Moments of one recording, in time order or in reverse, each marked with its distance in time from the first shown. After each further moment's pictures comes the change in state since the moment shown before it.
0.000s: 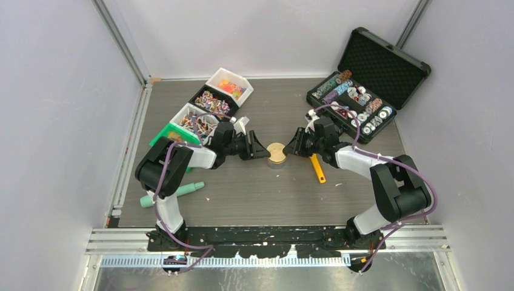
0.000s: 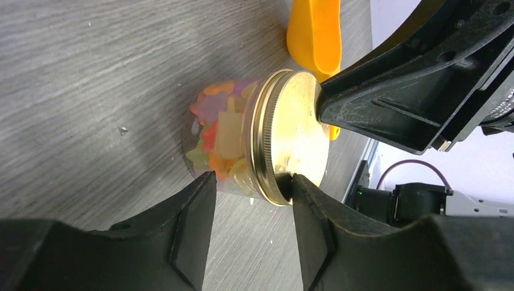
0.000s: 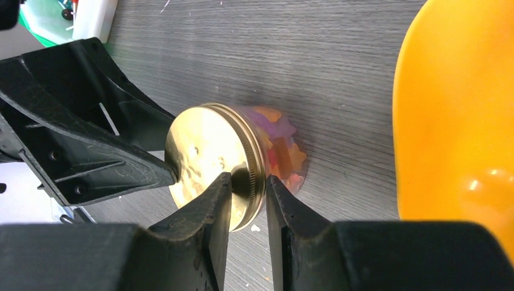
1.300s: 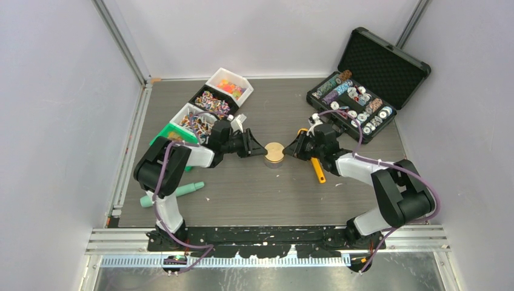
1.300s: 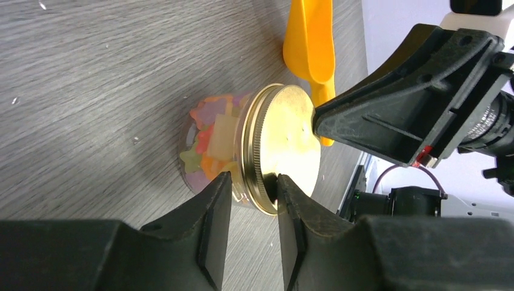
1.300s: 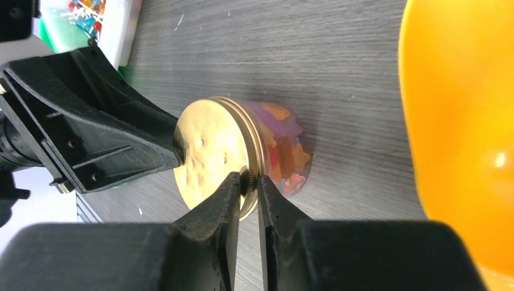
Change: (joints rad) left arm 0.029 0.008 -0.008 0.049 0.035 -0.016; right arm 0.028 -0.036 -0.113 0.177 0.057 0.149
